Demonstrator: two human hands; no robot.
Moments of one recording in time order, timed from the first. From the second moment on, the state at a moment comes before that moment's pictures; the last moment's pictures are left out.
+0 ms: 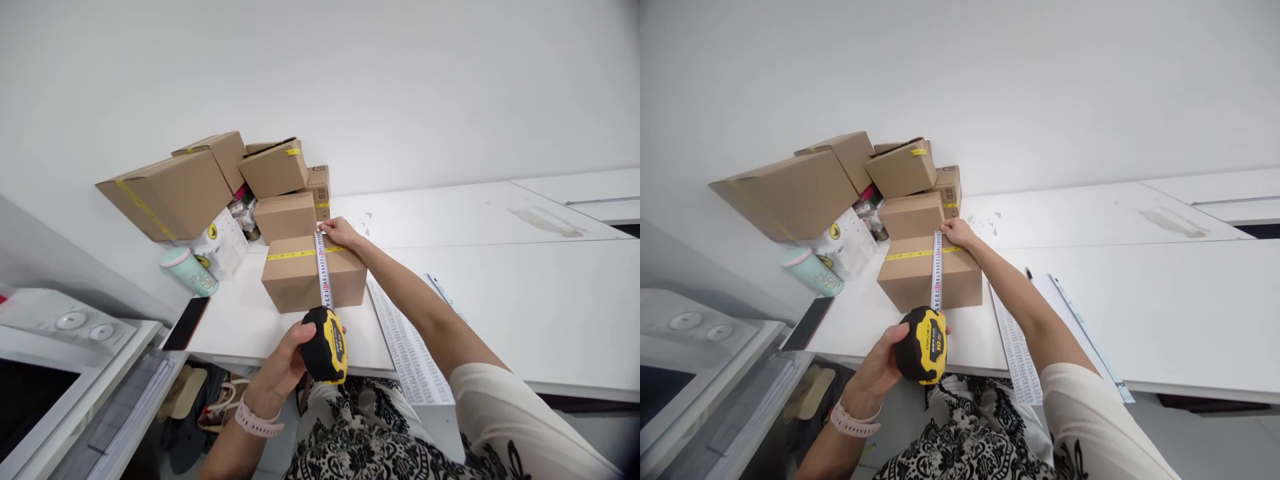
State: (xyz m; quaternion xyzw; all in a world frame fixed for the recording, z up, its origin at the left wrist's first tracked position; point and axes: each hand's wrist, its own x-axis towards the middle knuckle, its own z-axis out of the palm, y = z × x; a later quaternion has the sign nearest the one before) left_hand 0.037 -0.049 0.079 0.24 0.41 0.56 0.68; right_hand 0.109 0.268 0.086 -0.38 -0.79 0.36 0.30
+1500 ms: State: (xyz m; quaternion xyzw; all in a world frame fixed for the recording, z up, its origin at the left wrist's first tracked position) left_hand 0.050 -0.065 0.073 0.27 0.38 0.55 0.69; right_hand 0.107 0.274 0.078 -0.38 -0.79 0.38 0.29
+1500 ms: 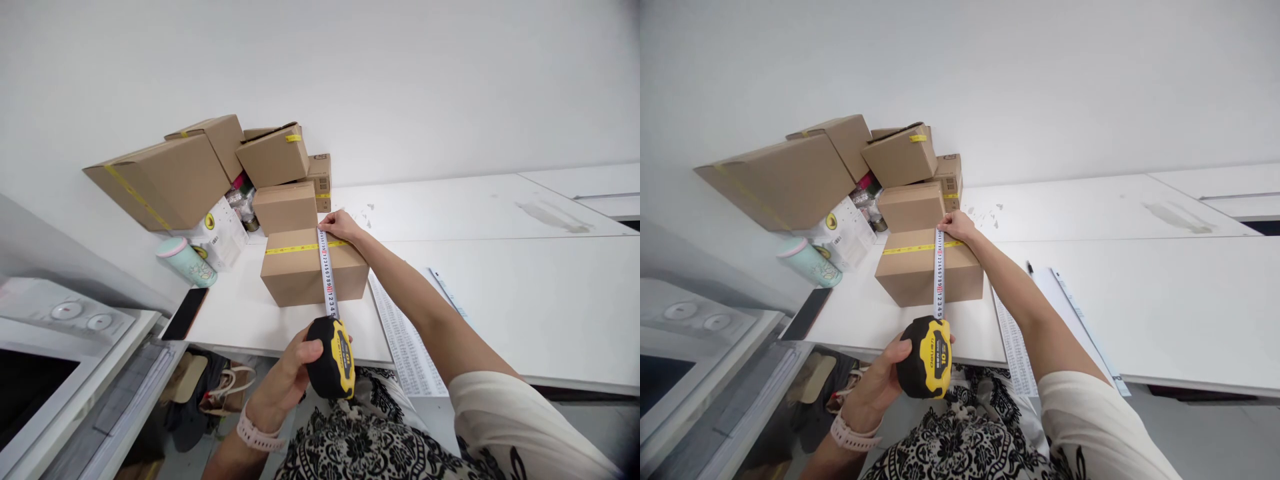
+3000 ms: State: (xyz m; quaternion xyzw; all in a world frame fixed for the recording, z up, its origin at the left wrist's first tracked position) left_hand 0.053 0.030 0.022 0.76 0.62 -0.10 0.17; right_hand 0.338 0.211 -0.042 -0.68 -0.69 0.20 0.15
